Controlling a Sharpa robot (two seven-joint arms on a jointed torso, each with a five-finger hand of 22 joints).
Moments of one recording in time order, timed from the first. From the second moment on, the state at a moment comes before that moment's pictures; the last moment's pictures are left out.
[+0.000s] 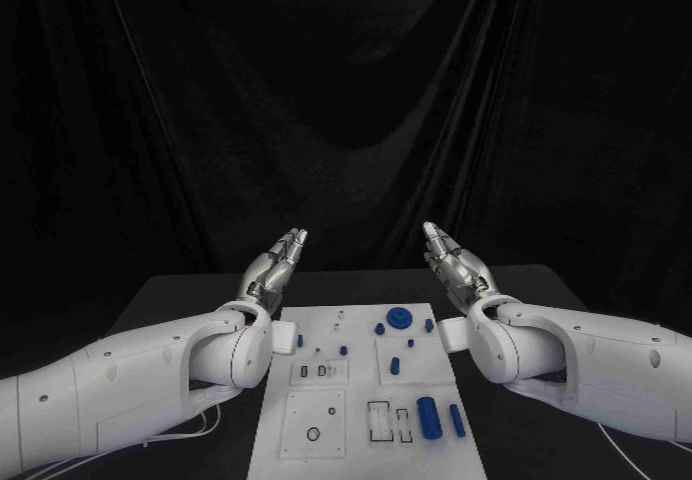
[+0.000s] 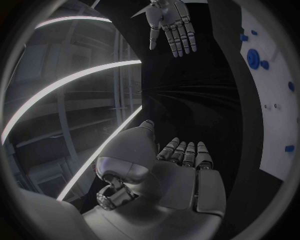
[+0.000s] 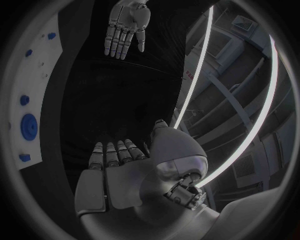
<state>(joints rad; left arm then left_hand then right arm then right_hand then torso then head) 1.14 -0.77 -0.11 1.52 0.05 -0.53 0.53 1.05 0.28 -0.15 0.28 0.32 0.10 0.01 0.02 0.02 0.00 -0.02 0.01 0.00 0.00 -0.03 0.00 0.00 0.07 0.00 -0.02 0.01 0.00 1.20 -0.77 -0.18 1.54 0.07 -0.55 0.51 0.92 0.27 -0.30 0.28 0.27 0.04 -0.05 0.01 0.01 0.00 -0.08 0.04 0.01 0.00 -0.03 0.00 0.00 0.16 0.01 0.00 0.00 0.00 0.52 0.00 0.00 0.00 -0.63</state>
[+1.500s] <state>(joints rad) 1.24 -0.87 -0.21 1.44 -0.04 0.02 0.67 1.20 0.28 -0.18 0.29 0.38 0.17 0.04 0.03 0.03 0.00 0.00 0.01 0.00 0.00 -0.02 0.00 0.00 0.13 0.00 0.05 0.01 0.00 1.28 -0.89 -0.21 1.50 -0.42 -0.24 0.33 1.28 0.19 -0.26 0.23 0.42 0.18 0.05 0.06 0.03 0.04 0.15 0.11 0.02 0.00 0.14 0.00 0.00 0.16 0.01 0.22 0.00 0.00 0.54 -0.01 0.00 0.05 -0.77</state>
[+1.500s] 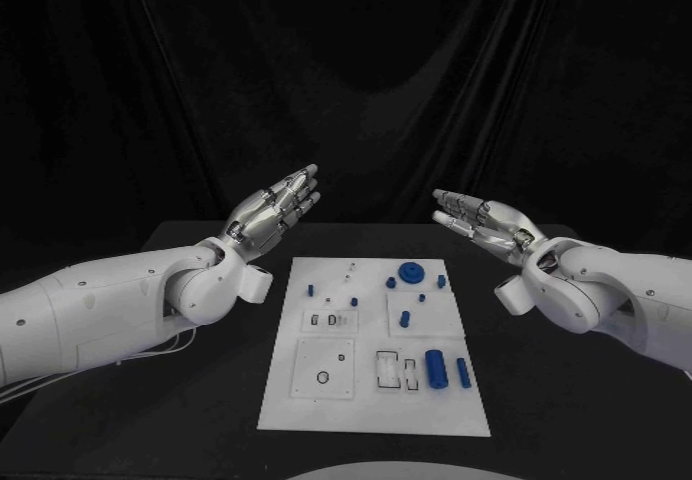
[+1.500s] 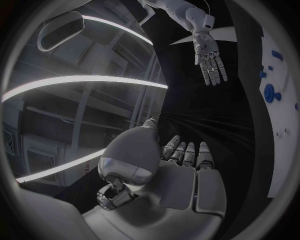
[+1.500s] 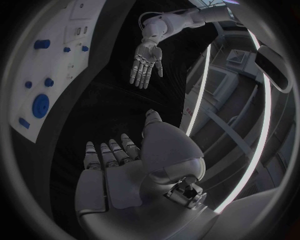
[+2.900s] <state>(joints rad) 1.25 -0.90 -0.21 1.44 -0.15 0.03 0.68 1.28 0.28 -0.18 0.29 0.46 0.21 0.05 0.04 0.03 0.00 0.01 0.01 0.00 0.00 -0.01 0.00 0.00 0.13 0.00 0.07 0.01 0.00 1.36 -0.66 -0.21 1.35 -1.83 -0.16 0.04 1.40 0.02 0.02 0.00 0.21 0.80 0.12 0.10 0.07 0.89 0.08 0.14 0.07 1.38 -0.03 1.08 0.80 0.15 1.25 0.08 1.09 0.91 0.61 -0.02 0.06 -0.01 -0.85</state>
